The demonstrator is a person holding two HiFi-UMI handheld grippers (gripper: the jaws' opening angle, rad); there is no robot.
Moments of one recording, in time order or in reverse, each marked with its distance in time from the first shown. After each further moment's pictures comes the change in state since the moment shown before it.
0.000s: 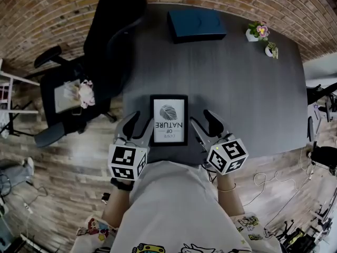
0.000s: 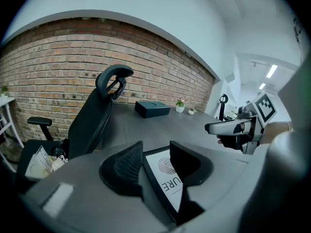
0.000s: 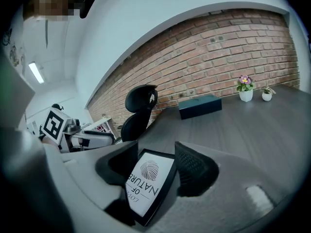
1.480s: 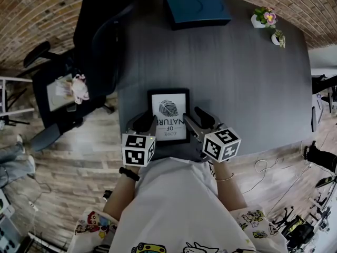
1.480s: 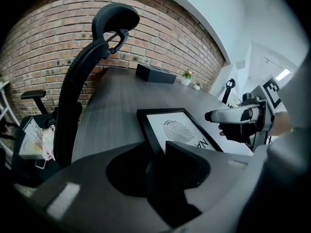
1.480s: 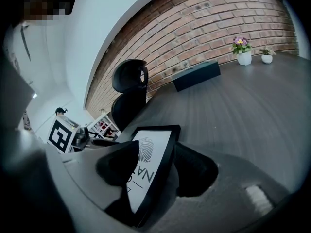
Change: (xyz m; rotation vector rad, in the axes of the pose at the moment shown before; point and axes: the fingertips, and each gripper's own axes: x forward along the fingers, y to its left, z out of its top) left arm 0.061 0.003 -0.103 -0.084 0.299 -0.017; right arm 0.045 -0.019 -0.075 0.165 0.184 0.034
